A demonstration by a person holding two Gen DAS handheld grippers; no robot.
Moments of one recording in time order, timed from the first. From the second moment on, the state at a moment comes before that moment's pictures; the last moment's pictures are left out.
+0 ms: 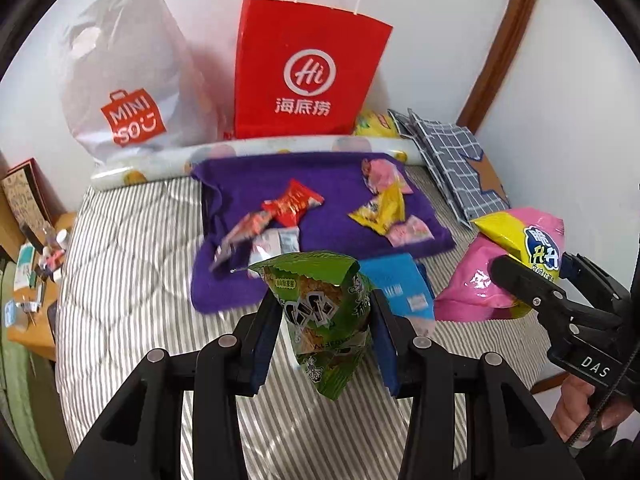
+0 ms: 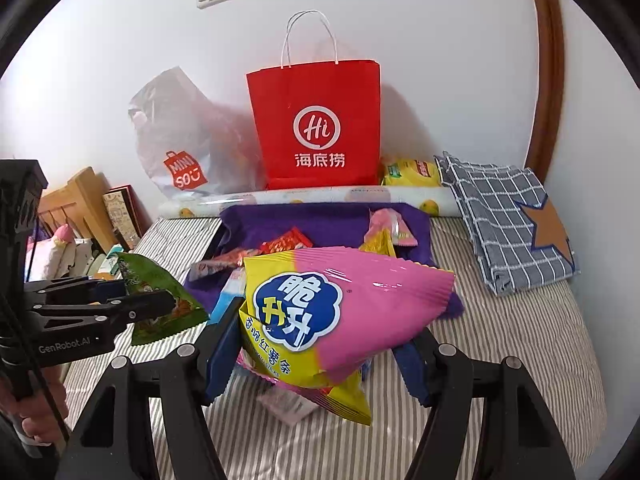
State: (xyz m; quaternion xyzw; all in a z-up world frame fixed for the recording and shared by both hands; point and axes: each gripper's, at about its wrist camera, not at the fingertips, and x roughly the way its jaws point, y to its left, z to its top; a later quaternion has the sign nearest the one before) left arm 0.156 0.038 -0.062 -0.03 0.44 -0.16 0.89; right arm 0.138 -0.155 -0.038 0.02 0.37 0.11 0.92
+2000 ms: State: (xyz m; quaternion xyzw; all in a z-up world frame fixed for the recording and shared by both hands) left arm 0.380 0.025 -0.122 0.00 0.51 -0.11 0.85; right arm 0.373 -0.152 -0.114 -0.03 0.47 0.14 0.87
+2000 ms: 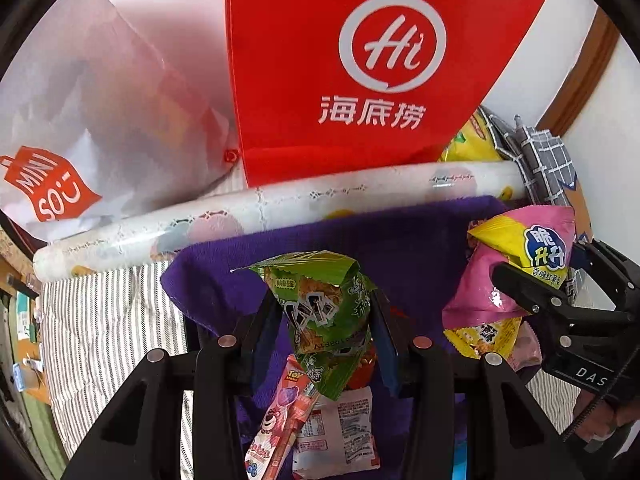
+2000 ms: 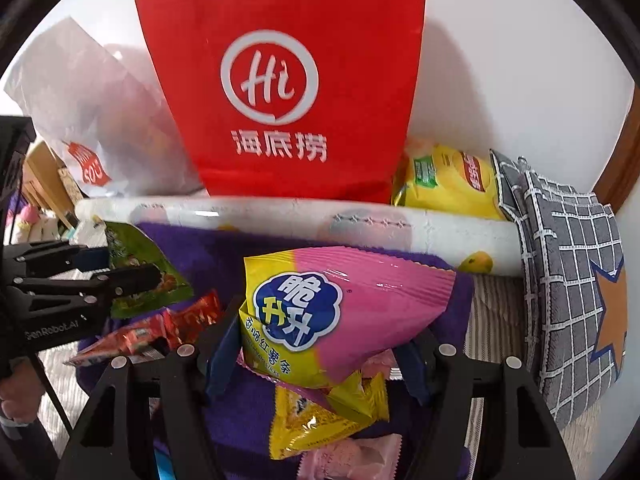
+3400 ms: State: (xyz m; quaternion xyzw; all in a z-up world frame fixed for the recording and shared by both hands) left arm 0.369 -0.003 -0.115 0.04 0.52 -0.14 0.84; right arm 0.345 -0.187 -0.061 0.02 0.42 0.08 0.90
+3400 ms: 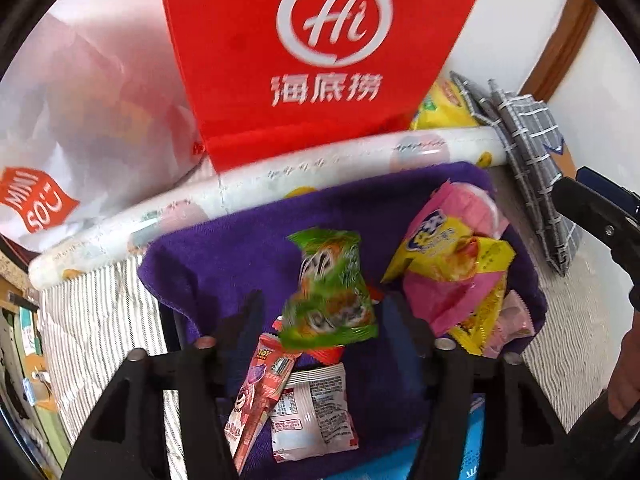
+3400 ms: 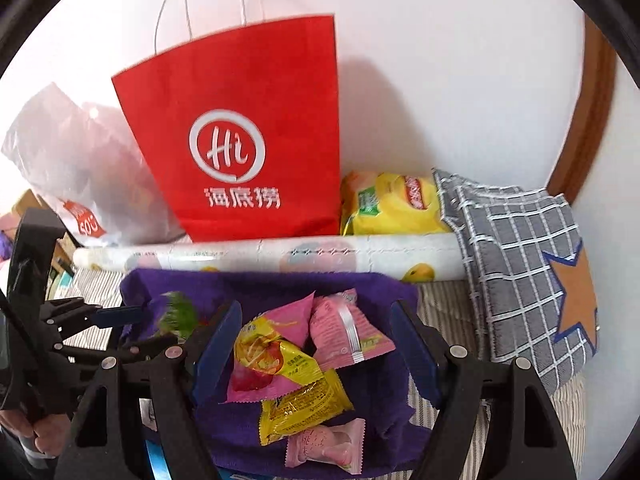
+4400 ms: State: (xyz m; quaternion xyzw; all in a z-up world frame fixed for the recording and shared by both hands) left arm 0.233 0.008 -0.049 0.04 0.43 -0.18 0.88; right arm 0.171 -0.194 -0.069 0.05 0.45 0.04 0.89
